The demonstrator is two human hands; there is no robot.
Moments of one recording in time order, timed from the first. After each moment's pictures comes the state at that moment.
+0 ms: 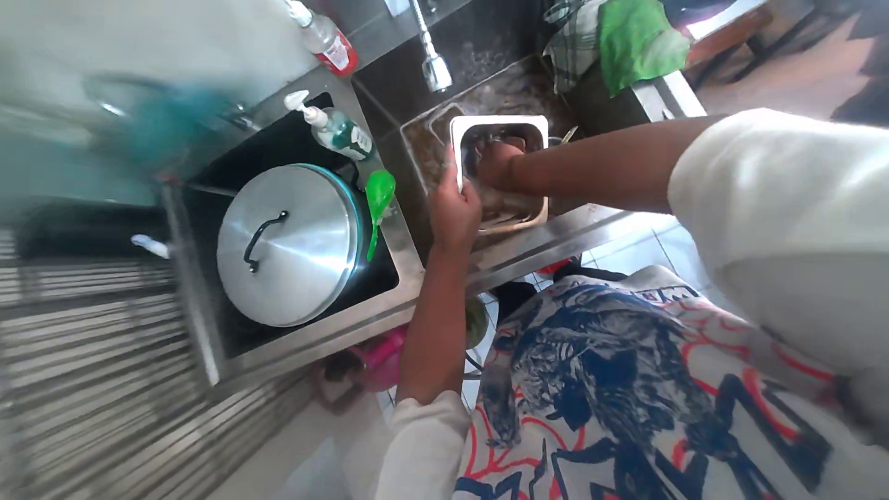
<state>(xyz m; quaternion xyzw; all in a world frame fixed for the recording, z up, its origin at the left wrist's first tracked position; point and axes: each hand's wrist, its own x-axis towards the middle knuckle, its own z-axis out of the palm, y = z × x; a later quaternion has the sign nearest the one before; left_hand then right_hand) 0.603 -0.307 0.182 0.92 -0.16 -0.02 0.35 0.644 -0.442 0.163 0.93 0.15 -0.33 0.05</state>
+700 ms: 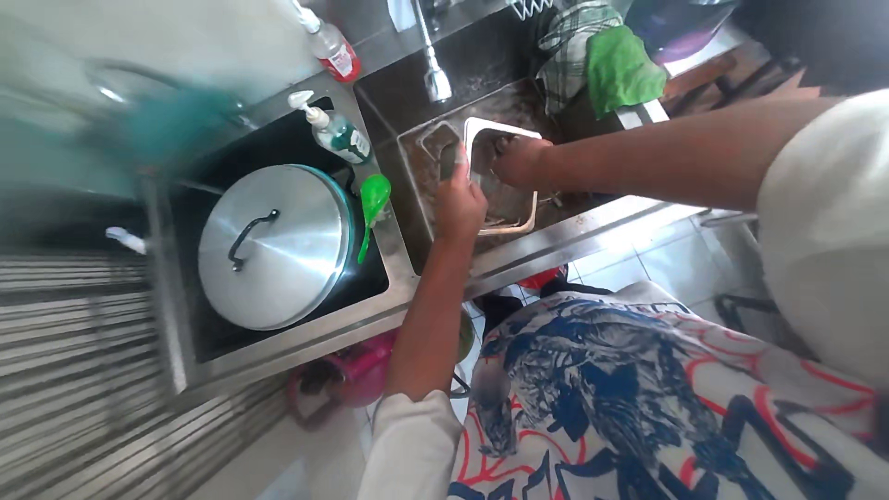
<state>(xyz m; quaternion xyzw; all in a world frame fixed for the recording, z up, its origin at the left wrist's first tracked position) 0.606 -0.324 0.188 0.93 -0.20 -0.02 0.31 0.620 -0.484 0.204 0.95 0.12 -0.29 -0.01</state>
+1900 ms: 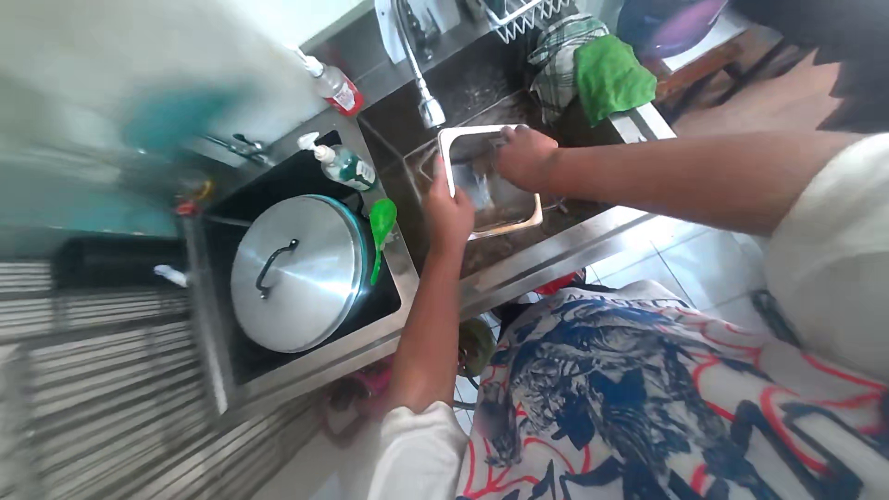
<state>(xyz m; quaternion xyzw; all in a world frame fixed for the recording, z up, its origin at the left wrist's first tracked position) 0.627 -0.329 0.199 0.92 -0.14 -0.02 0.38 0.621 -0.501 0.232 0.97 0.11 -0.21 0.01</state>
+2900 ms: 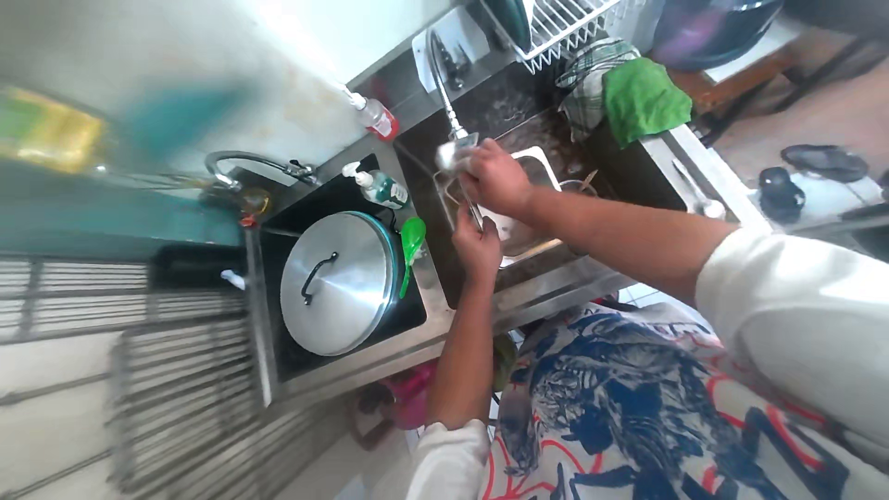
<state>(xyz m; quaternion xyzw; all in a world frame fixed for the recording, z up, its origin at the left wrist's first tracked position) 0.609 -0.331 0.174 0.85 -0.06 0.01 0.52 0.665 -0.460 0.204 0.91 0.08 0.17 -0.38</state>
